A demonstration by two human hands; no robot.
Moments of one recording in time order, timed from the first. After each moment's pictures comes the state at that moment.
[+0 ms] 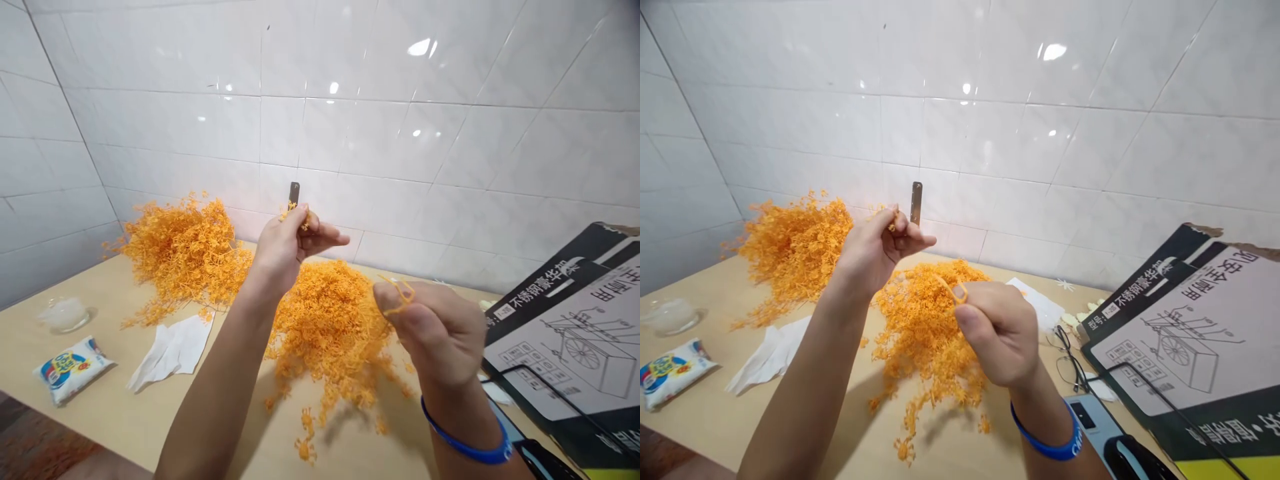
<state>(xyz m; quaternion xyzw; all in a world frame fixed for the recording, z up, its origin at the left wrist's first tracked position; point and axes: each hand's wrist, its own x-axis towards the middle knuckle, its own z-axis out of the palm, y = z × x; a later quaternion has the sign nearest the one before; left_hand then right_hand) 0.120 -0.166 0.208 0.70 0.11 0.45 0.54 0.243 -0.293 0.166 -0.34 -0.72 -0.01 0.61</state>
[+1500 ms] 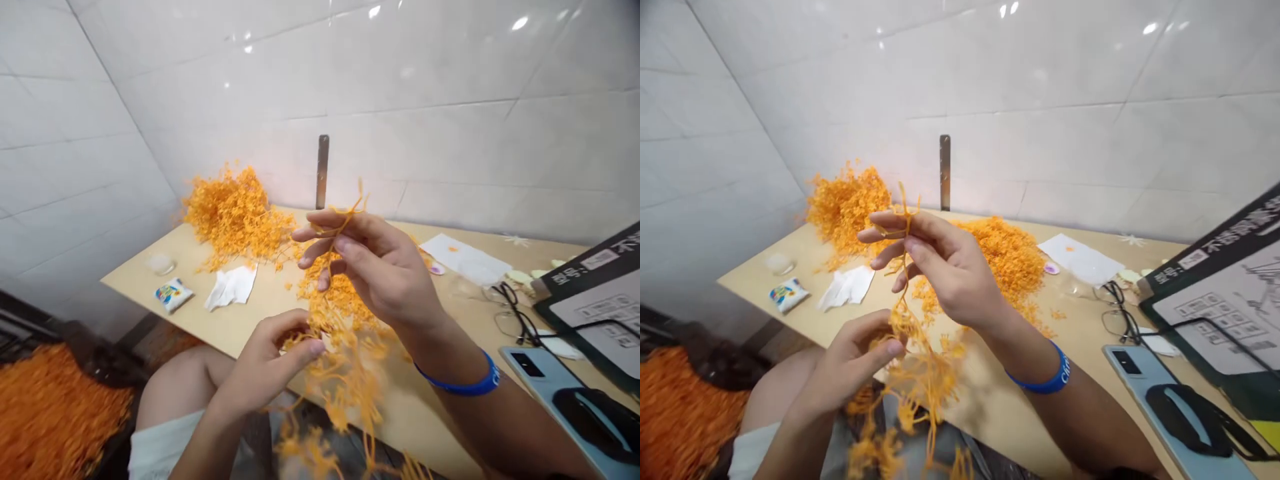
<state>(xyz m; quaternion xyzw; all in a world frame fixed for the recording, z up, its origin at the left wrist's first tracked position) 0.000 -0.285 0.106 0.73 0.31 0.29 0.53 0.180 -0.292 0.162 -0.25 -0.61 0.40 0.64</state>
